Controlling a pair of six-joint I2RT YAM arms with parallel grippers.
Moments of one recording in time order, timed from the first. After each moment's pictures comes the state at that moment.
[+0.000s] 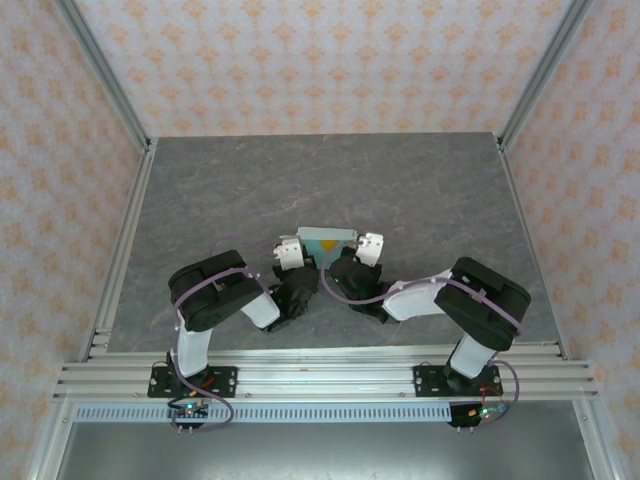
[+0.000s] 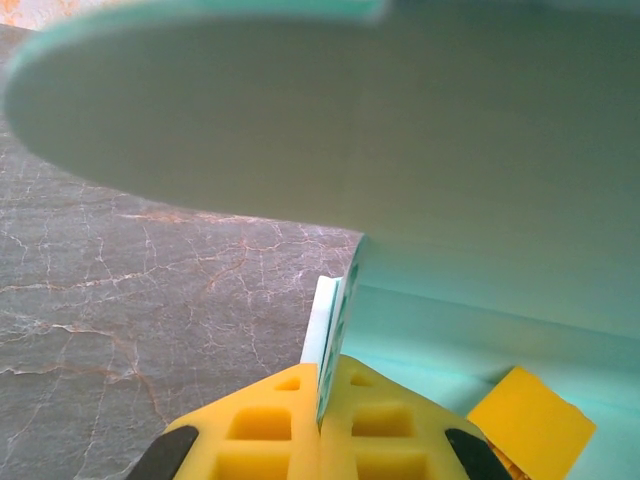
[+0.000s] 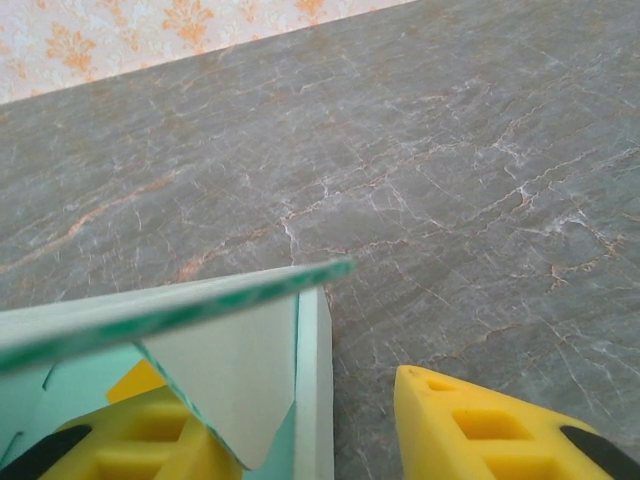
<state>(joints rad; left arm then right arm) -0.88 1.95 0.54 1.05 -0.96 -0.48 0.95 1.65 0.59 0.45 0.88 0.70</state>
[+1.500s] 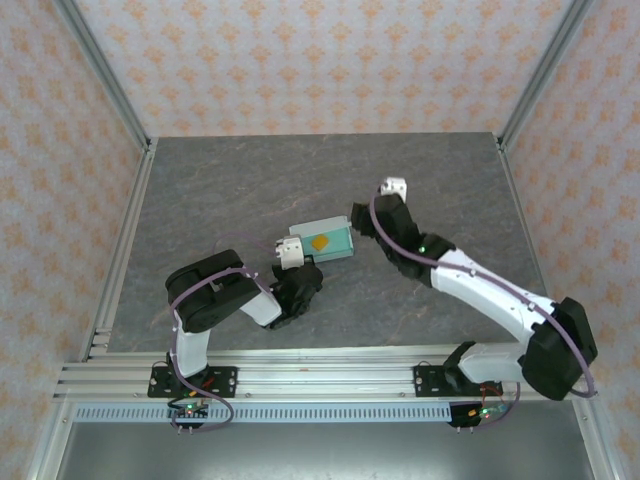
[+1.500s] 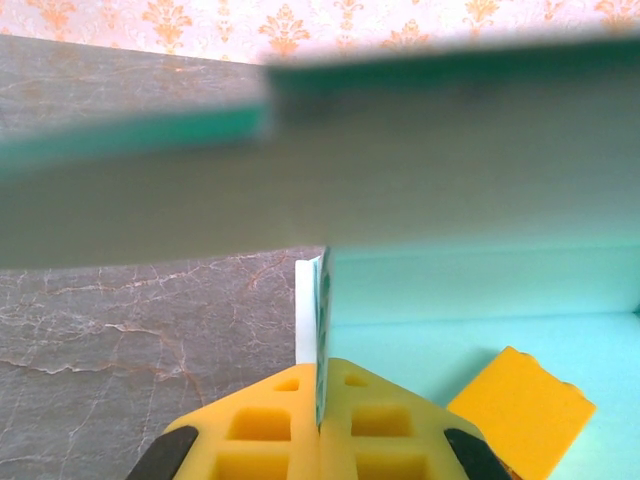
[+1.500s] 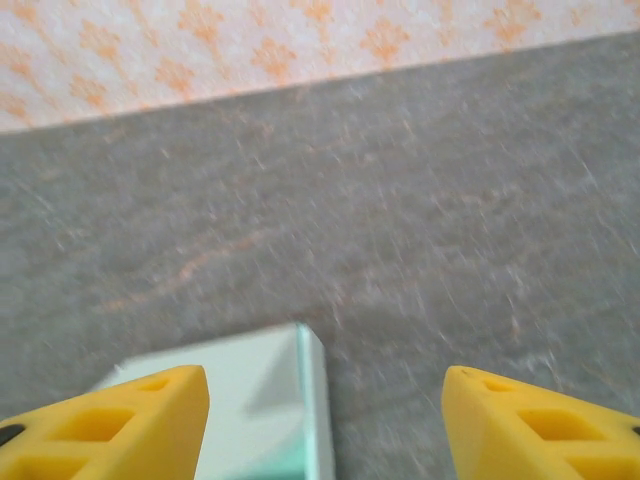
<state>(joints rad) -0.89 1.93 0.58 0.91 -1.02 -0.48 0.69 1.29 1.00 -0.26 0.41 0.50</state>
